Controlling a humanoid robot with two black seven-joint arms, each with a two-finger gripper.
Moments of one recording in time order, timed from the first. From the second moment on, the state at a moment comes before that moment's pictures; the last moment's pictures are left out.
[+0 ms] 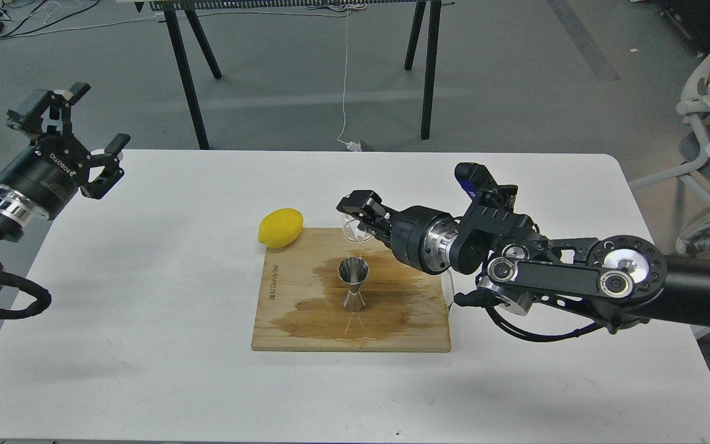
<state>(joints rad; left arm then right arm) -0.71 0.62 -0.46 -0.78 0.14 -0.49 -0.49 0.97 -0.41 0.11 1.59 -0.65 -0.34 -0.27</state>
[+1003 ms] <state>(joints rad) -0.71 0.63 -0.46 -0.78 0.14 -0.49 -0.49 0.98 -0.42 0.01 1.59 -0.92 -0.33 -0.17</state>
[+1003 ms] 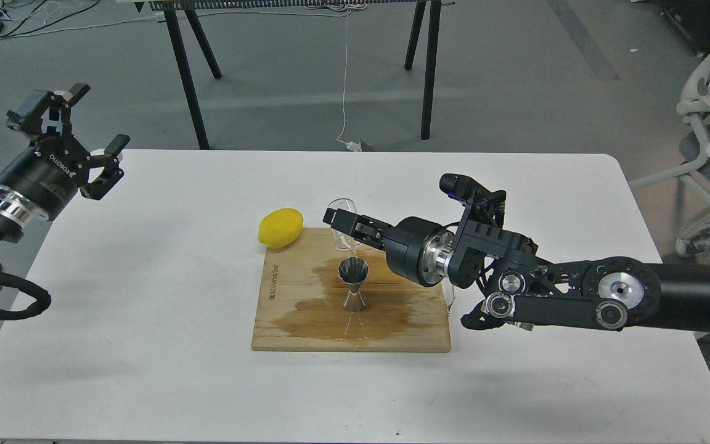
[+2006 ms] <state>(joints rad) -0.71 0.63 -0.46 -0.78 0.14 -0.49 -0.49 0.81 -0.43 0.51 1.55 -0.42 -0.37 -0.15</state>
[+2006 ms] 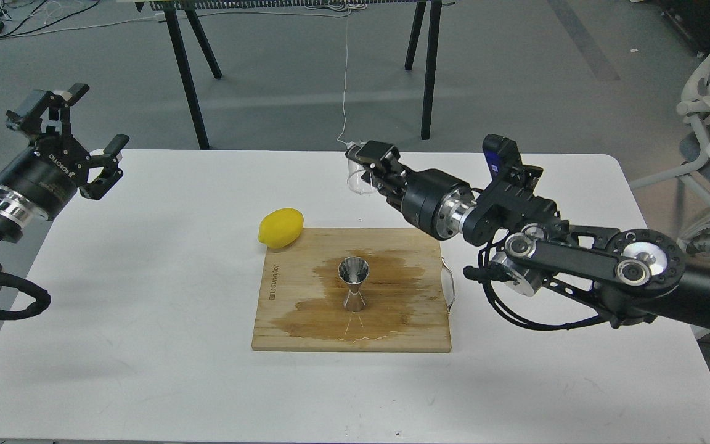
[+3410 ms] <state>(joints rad) -0.71 0.59 -0.46 -0.78 0.14 -0.49 -0.49 0.21 -0.34 1.39 1.10 0.45 -0.49 -0.11</state>
